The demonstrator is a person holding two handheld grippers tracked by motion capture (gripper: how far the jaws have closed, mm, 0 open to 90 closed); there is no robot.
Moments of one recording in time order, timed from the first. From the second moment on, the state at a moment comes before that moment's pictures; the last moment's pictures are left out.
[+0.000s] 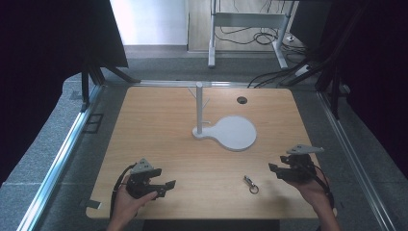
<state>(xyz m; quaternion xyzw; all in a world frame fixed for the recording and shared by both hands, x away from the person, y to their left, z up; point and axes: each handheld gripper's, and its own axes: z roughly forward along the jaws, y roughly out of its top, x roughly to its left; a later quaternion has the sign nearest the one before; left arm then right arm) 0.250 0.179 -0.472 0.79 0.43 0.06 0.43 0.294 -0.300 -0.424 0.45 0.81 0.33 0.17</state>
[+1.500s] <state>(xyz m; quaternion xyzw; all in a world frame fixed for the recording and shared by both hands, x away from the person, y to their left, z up) 0.250 0.168 -0.480 0.81 0.41 0.04 0.41 0.303 -0.233 -0.437 0.37 0.90 0.24 0.06</state>
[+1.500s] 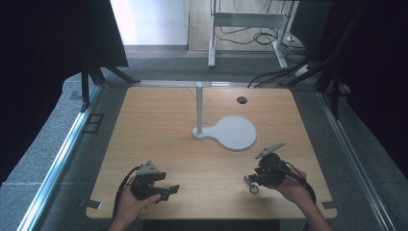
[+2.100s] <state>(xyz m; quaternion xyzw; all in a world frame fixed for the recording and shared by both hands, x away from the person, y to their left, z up) 0.250 0.162 -0.483 0.82 0.40 0.03 0.40 0.298 -0.225 -0.457 0.37 0.90 0.21 0.04</state>
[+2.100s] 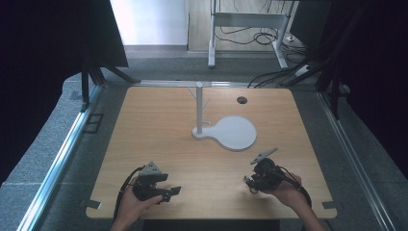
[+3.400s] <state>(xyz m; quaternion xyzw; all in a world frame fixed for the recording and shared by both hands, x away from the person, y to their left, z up) 0.250 0.156 -0.489 0.83 0.40 0.03 0.39 0.301 -0.217 -0.479 0.37 0.91 0.16 0.06</state>
